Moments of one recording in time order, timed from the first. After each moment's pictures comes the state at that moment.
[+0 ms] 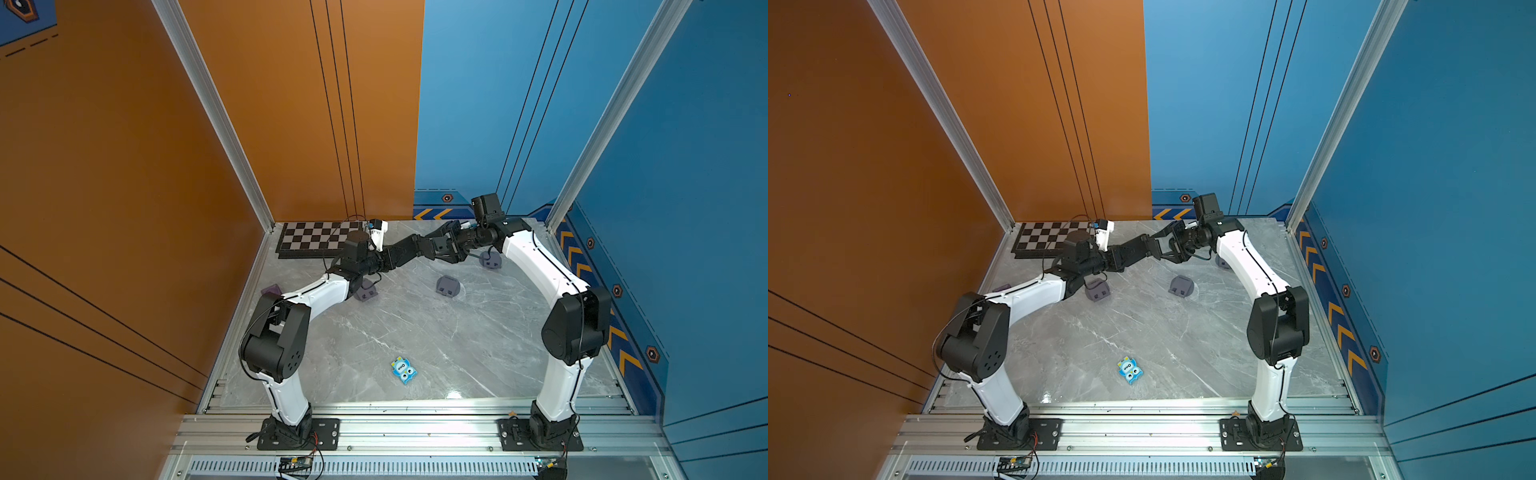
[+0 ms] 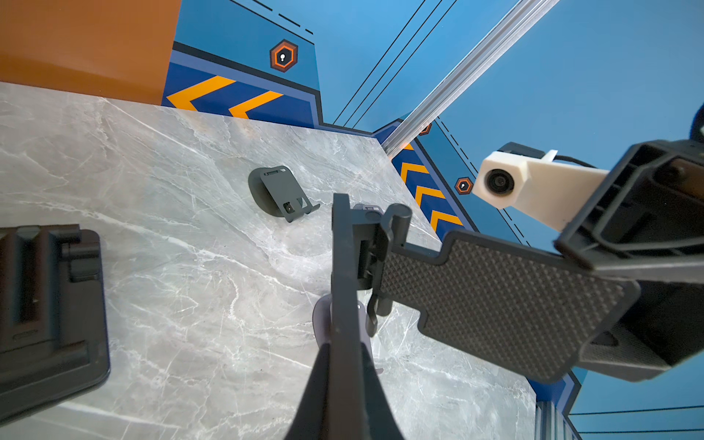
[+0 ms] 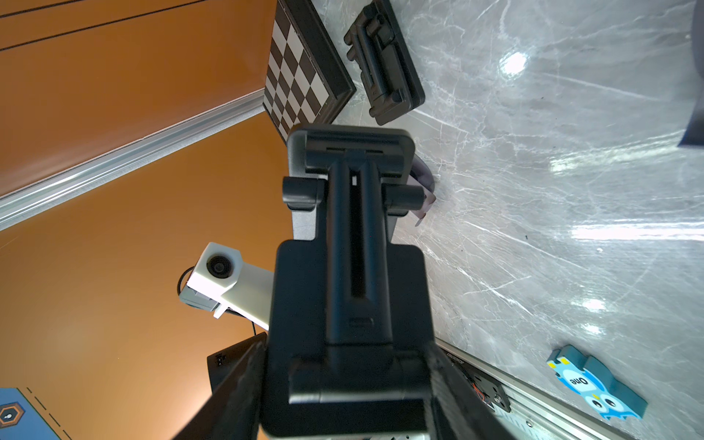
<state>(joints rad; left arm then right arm) -0.36 1.78 1.15 0.30 0.48 -0.54 0.29 1.91 1.80 -0.72 -0.78 1.26</state>
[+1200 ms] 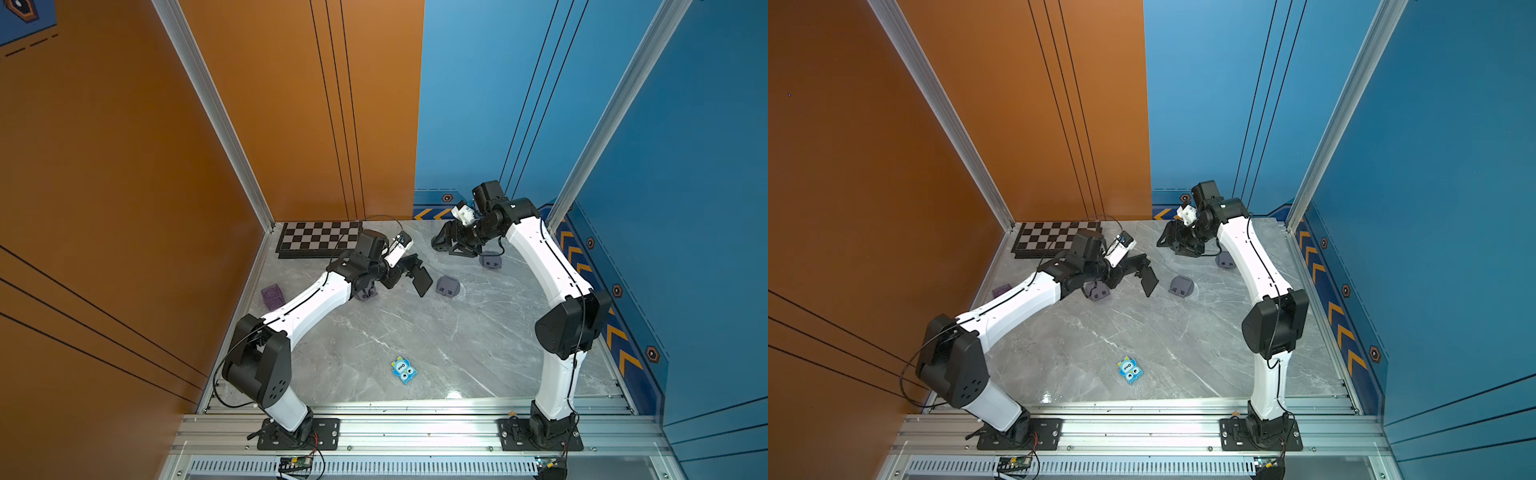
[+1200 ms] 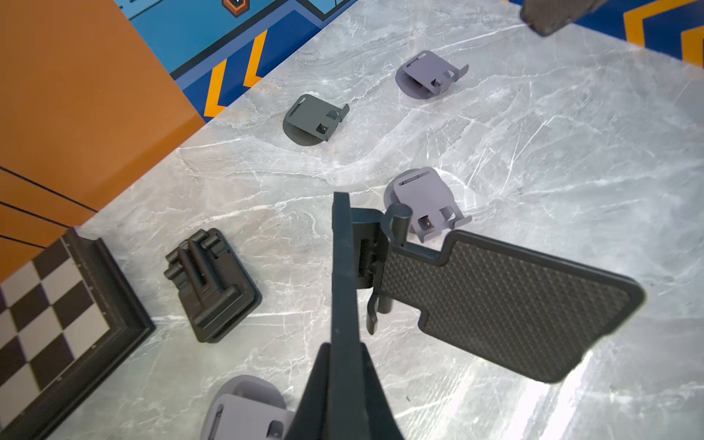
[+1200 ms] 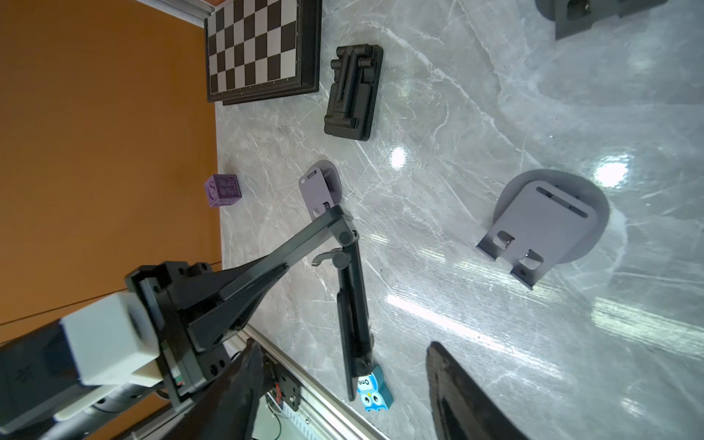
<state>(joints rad) -0.50 1.60 1.28 -0.35 0.16 0.28 0.32 1.98 2.11 -1.21 -0.55 0.43</state>
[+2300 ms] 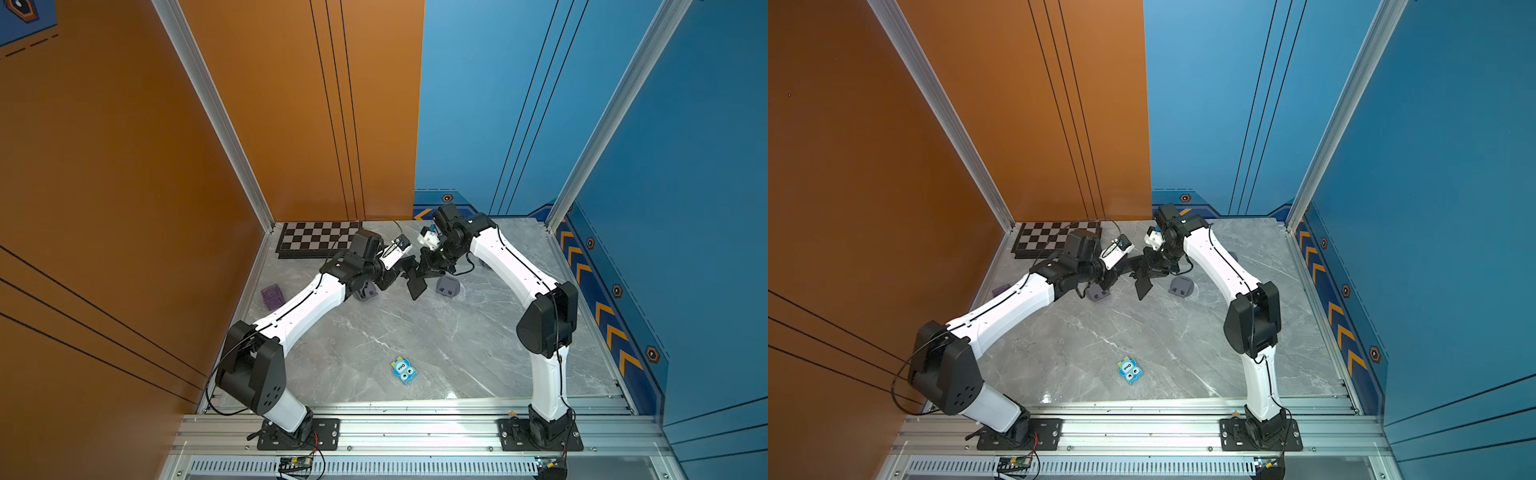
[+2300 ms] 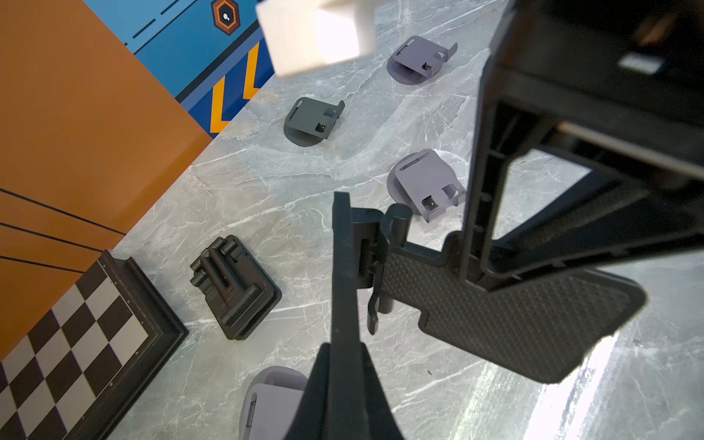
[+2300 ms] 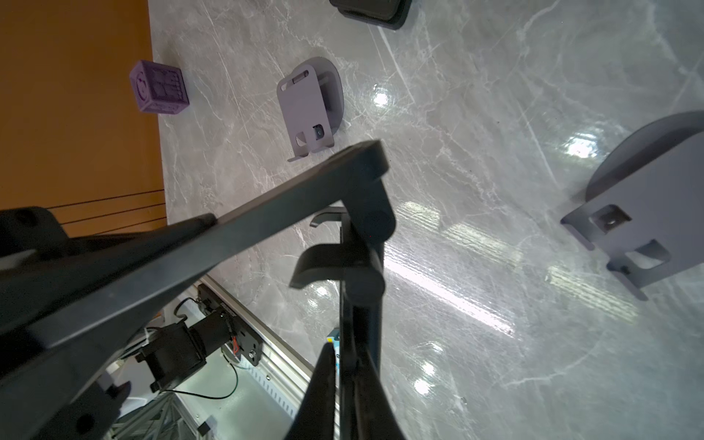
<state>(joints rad) -0.49 1.57 1.27 -0.37 0.19 0.38 0.50 2.07 2.07 -1.22 -0.50 0.35</state>
